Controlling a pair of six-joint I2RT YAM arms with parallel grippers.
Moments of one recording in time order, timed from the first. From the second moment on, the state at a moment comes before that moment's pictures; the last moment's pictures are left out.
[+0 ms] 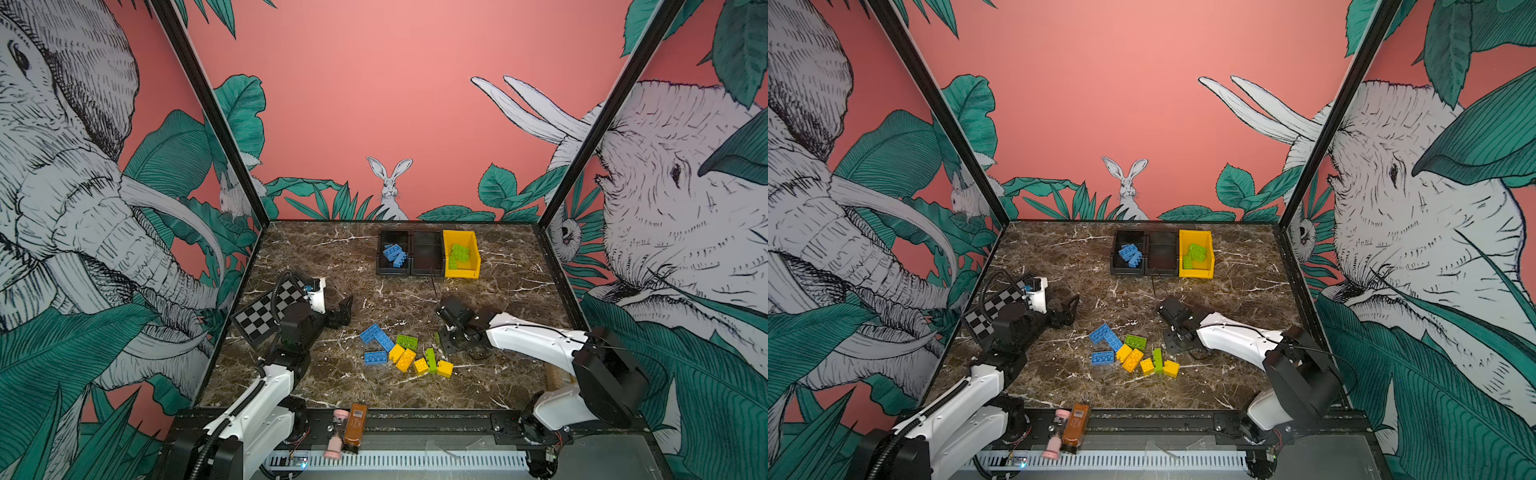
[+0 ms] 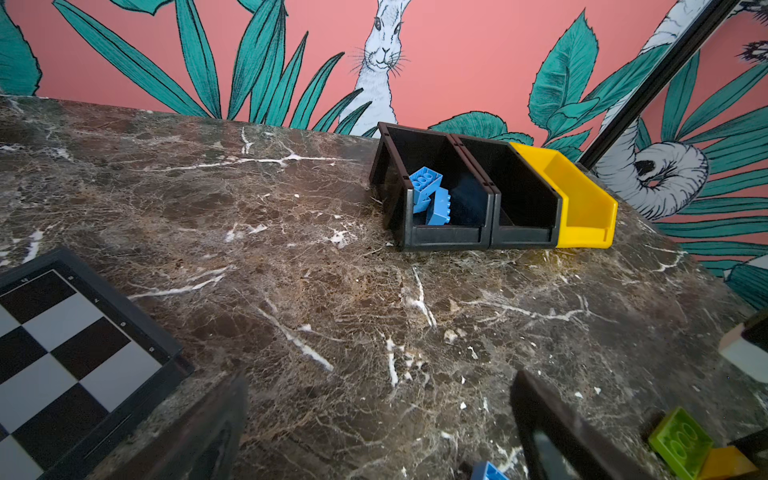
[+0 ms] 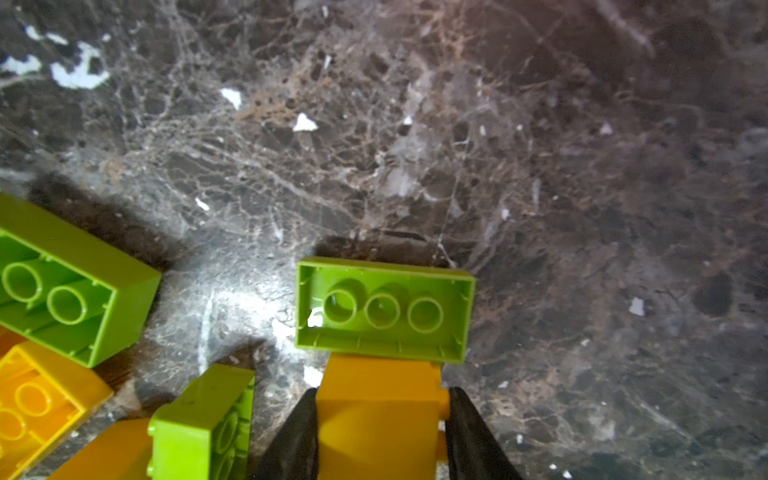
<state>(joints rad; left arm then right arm) -0.25 0.90 0.26 0.36 0.17 -0.21 0.76 1.45 0.81 -0.63 0.11 0.45</state>
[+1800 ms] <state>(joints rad) -0.25 0.86 0.26 0.34 0.16 -0.21 0.46 2.11 1.84 -0.62 0.00 0.12</state>
